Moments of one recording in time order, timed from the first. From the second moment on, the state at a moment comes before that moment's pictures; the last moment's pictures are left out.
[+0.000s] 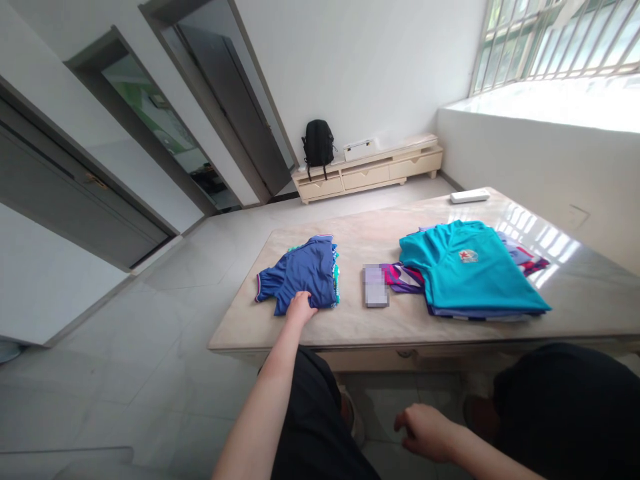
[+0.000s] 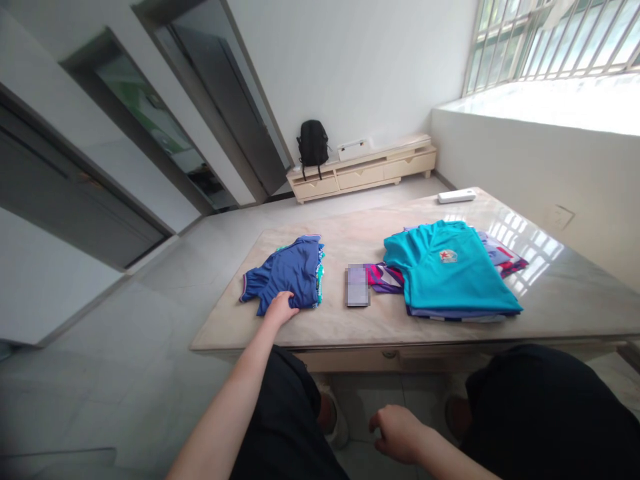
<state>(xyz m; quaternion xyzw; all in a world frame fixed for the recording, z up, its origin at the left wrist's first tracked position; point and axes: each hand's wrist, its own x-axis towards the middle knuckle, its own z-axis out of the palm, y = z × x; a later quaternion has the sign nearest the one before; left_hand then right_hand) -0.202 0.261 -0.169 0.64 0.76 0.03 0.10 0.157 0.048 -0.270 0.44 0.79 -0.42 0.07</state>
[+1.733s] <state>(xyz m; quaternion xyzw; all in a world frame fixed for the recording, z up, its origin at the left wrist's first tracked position) -0.178 0.179 -0.063 0.53 0.52 0.33 0.58 0.141 0.038 -0.212 0.27 0.15 -0.94 -0.12</state>
